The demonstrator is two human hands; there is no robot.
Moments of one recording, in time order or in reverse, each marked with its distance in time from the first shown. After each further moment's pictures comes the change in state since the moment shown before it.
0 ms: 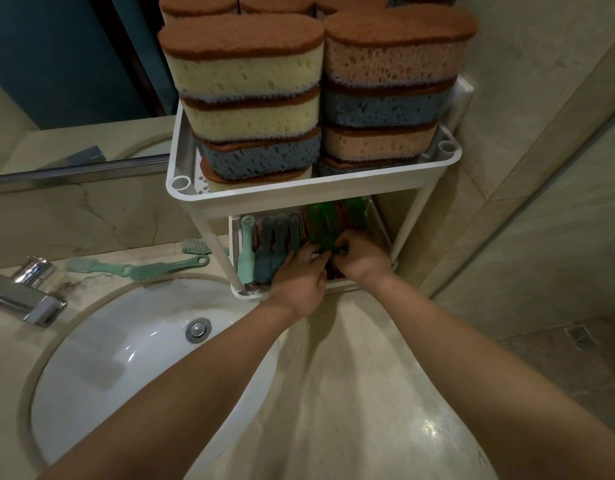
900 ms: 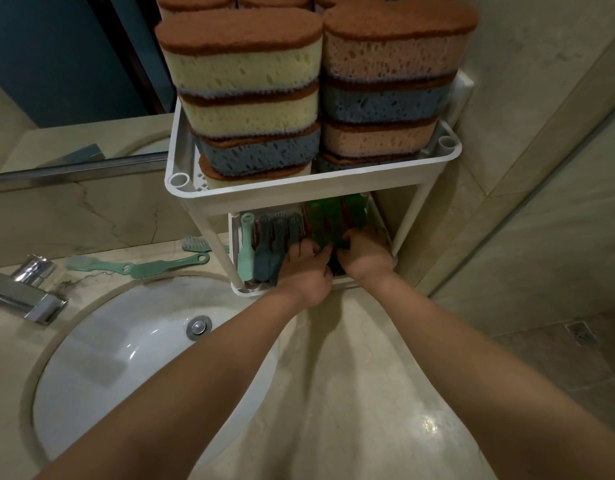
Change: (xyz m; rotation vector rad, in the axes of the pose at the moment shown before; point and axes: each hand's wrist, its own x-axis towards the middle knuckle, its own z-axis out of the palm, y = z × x) left_hand 0.014 0.013 -0.005 0.065 -0.151 -0.111; right_hand 0.001 0.003 0.006 -0.101 0.082 0.061
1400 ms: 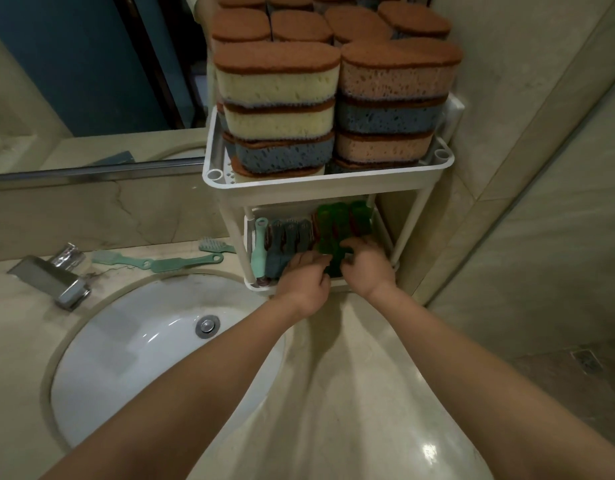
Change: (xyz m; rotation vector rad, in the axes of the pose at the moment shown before) left_hand -0.040 -0.004 -0.006 -0.196 0.135 -0.001; right_hand -0.040 -0.002 -0.004 0.234 0.053 -0.142
